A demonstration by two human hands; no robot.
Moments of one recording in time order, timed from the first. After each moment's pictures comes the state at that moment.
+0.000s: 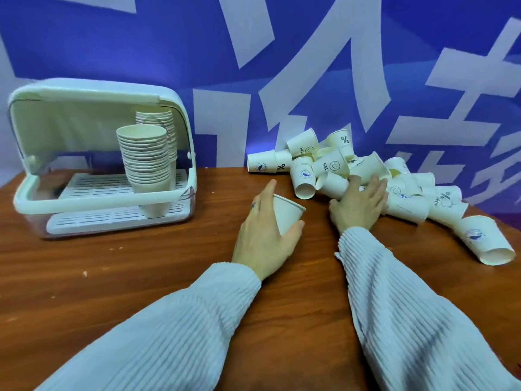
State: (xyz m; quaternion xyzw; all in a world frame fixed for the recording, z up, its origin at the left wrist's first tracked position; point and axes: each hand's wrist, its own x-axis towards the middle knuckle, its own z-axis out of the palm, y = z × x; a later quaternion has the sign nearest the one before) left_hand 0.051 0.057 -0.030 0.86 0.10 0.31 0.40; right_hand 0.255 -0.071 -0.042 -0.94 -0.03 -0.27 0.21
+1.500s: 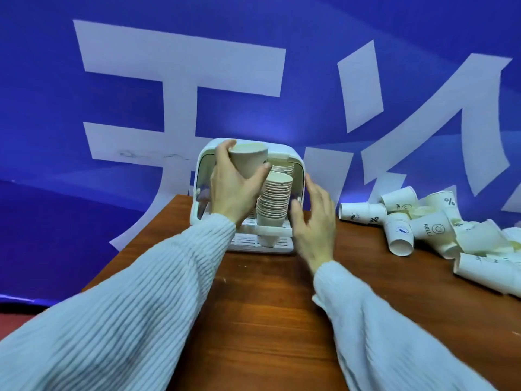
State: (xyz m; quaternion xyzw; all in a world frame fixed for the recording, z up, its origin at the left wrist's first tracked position) left_hand -0.079 0.246 0.090 0.70 0.23 0.57 0.37; right_hand 0.054 0.137 0.011 -0.70 -0.43 -0.21 0.53
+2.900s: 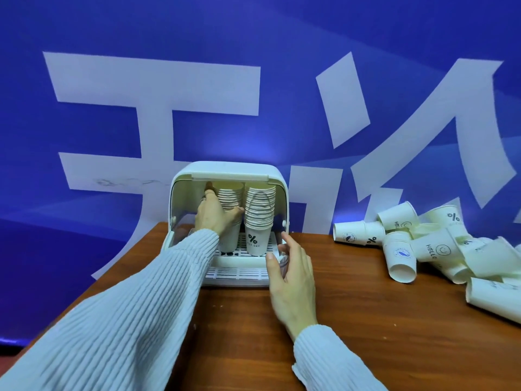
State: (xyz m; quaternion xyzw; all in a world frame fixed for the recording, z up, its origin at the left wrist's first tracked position) left_hand 0.011 0.339 0.051 0.78 0.41 0.36 0.30; right_hand 0.056 0.132 -0.030 -0.74 -0.38 -0.08 0.55
